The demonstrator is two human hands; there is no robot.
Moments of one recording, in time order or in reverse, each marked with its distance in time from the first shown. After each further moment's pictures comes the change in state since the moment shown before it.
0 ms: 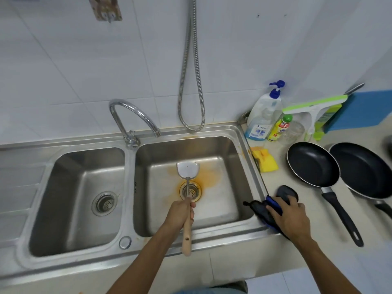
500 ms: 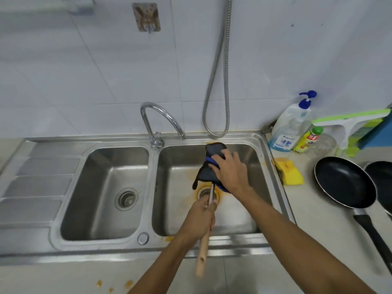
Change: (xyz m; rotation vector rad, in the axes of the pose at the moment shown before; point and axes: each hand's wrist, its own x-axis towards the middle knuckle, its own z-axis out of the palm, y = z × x) left_hand -0.048 0.022 0.006 0.174 -0.020 0.313; right_hand 0.054 -0.270 -0.048 0.027 0.298 -0.660
